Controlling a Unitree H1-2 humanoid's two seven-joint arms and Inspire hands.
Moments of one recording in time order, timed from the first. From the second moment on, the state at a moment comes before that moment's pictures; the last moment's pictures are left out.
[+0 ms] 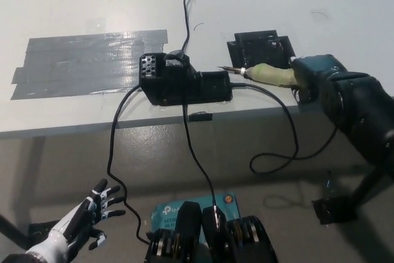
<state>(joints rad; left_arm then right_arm) -0.07 0.38 -0.06 -0.01 -0.17 0.43 -0.34 -0.98 -0.37 0.70 0.76 -0.79 0.27 0.37</state>
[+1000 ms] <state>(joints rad) -0.08 0.39 -0.09 -0.01 -0.16 0.44 -0.36 -0.86 -0.40 0.64 0.69 -0.92 0.18 0.07</state>
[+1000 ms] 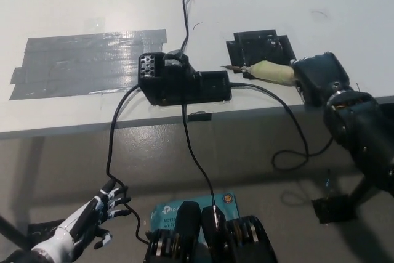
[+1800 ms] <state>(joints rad) -0.08 0.39 -0.09 -0.01 -0.15 0.44 -0.36 -0.88 -0.44 0.47 0.59 -0.86 -0.08 -0.08</state>
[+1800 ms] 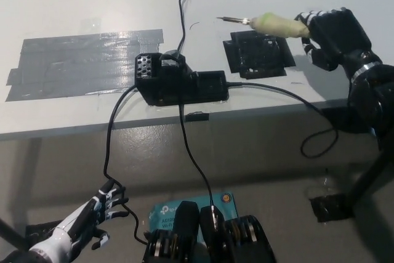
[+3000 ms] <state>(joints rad) -0.05 0.40 -0.09 -0.01 -0.14 0.44 -0.38 -0.92 -0.45 0.55 0.57 -0.97 -0.33 -0.08</state>
